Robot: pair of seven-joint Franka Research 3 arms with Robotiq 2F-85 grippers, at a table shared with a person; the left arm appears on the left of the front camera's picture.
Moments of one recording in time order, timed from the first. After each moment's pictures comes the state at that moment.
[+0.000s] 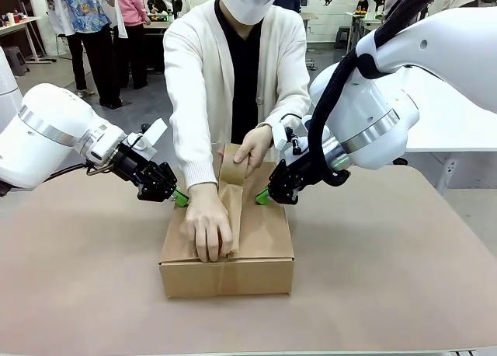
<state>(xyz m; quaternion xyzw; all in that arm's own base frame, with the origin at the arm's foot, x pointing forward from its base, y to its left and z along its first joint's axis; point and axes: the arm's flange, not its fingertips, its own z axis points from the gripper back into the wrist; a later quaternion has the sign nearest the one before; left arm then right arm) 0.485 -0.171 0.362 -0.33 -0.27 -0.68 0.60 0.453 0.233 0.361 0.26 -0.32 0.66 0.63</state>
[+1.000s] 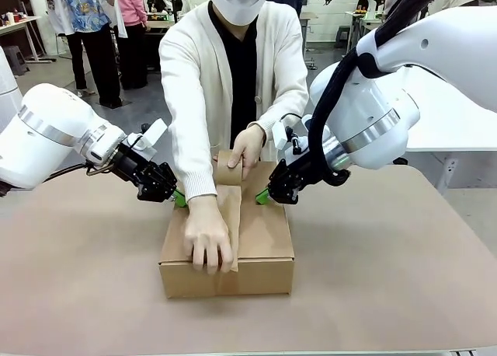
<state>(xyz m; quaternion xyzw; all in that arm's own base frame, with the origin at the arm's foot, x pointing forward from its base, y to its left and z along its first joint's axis) 0.485 -0.171 0.360 -0.33 -0.27 -0.68 0.60 0.453 0.233 0.361 0.26 -0.32 0.66 0.63</state>
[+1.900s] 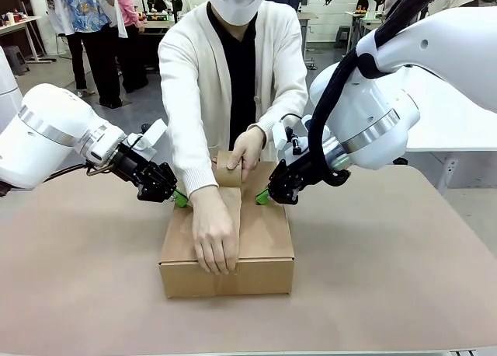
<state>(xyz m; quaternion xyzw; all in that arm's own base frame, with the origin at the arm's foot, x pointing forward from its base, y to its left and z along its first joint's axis) 0.485 -0.171 0.360 -0.33 -0.27 -0.68 0.60 0.453 0.233 0.360 0.26 -0.32 0.66 0.63</state>
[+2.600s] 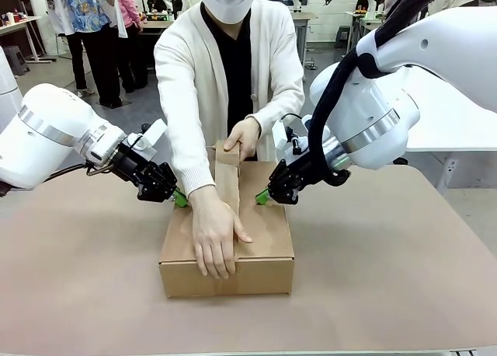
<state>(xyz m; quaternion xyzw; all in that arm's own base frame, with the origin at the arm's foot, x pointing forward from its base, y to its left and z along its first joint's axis) 0.485 -0.171 0.360 -0.33 -0.27 -0.68 0.60 0.453 0.233 0.361 0.26 -0.32 0.66 0.63</state>
